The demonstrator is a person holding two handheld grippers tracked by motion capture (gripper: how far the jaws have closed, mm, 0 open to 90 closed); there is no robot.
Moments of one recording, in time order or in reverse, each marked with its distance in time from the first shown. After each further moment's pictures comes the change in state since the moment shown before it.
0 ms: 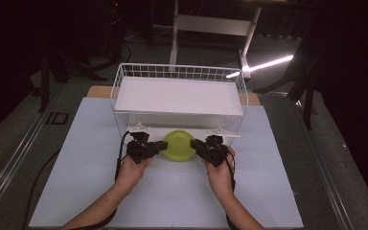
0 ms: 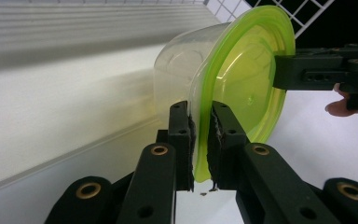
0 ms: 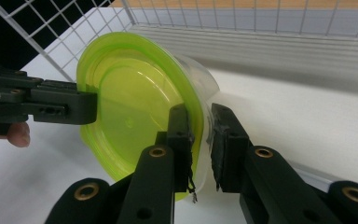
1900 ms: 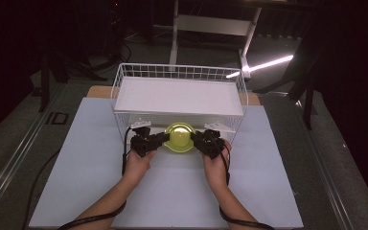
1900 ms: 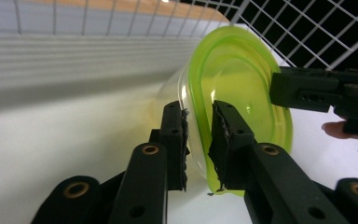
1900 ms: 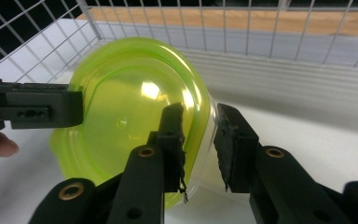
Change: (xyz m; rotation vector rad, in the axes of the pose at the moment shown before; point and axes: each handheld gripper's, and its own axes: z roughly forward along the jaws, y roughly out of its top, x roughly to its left) left arm 0.016 0.007 0.024 -0.117 0.033 -0.038; right arm -0.011 0.008 0.026 -0.060 -0.098 -0.036
